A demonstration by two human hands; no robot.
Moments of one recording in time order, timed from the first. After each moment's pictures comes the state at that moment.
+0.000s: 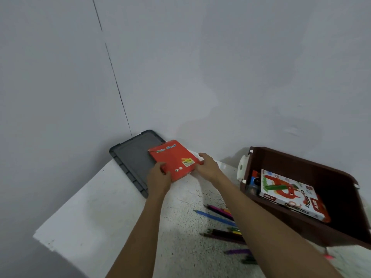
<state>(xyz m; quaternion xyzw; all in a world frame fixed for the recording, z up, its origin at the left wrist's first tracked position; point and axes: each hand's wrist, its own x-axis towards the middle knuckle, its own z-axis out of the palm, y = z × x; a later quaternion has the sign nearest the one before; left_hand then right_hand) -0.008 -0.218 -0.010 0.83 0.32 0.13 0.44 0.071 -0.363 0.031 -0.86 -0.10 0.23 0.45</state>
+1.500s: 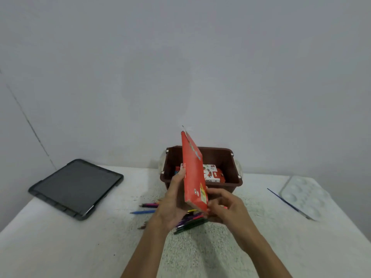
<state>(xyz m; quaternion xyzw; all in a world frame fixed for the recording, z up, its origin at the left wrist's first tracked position) -0.127 -0.453 0.114 0.48 -0.06 -0.21 0.85 -0.162 -0.618 0.104 -0.74 0.05 0.03 0.67</state>
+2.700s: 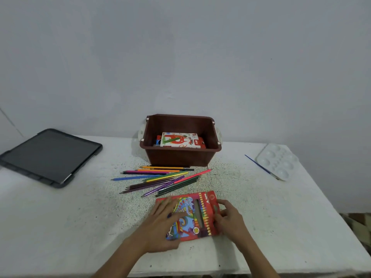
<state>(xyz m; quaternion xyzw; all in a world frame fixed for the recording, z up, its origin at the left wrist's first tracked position) -0.189 -0.435 -0.070 0.92 -0.35 -0.09 0.15 -0.226 -0.692 -0.026 -0.86 0.19 0.07 0.47</state>
